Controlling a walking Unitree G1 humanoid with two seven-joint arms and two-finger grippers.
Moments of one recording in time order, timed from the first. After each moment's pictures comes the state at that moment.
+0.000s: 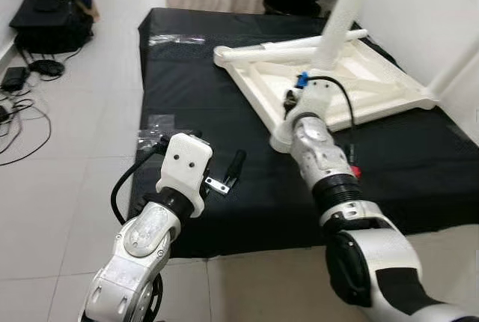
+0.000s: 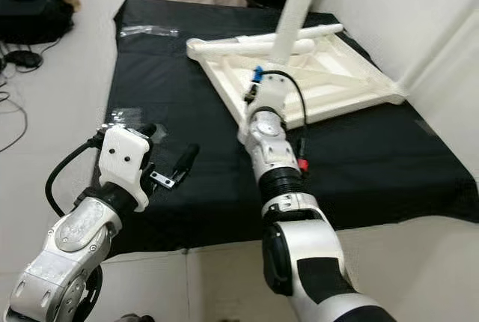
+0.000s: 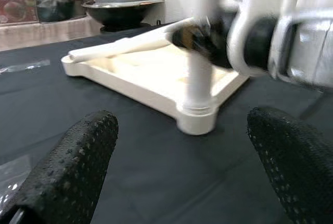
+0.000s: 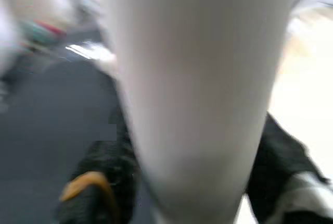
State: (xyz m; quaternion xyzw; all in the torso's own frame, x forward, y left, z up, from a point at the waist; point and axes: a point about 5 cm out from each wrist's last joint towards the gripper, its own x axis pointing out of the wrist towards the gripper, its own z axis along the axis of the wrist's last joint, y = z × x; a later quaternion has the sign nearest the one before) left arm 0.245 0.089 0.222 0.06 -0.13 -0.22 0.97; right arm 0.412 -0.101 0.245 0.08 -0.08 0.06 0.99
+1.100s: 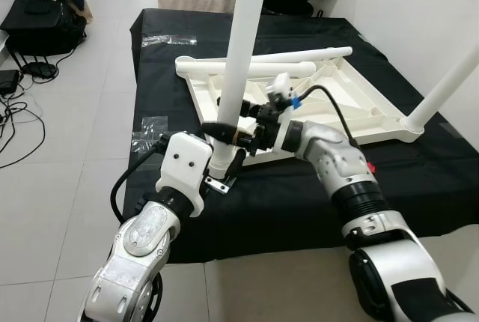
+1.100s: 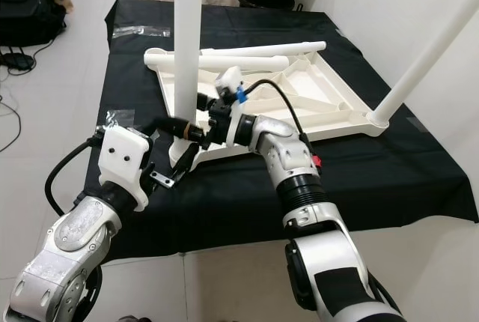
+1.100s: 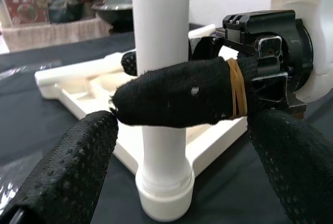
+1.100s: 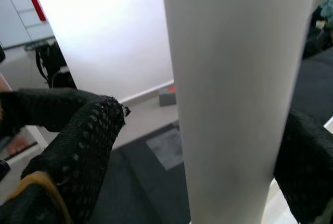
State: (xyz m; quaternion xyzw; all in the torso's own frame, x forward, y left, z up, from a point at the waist) left arm 0.245 0.091 0.220 0.06 -0.12 -0.22 0.97; right arm 0.373 -0.083 0.233 0.00 -0.04 0.57 0.82
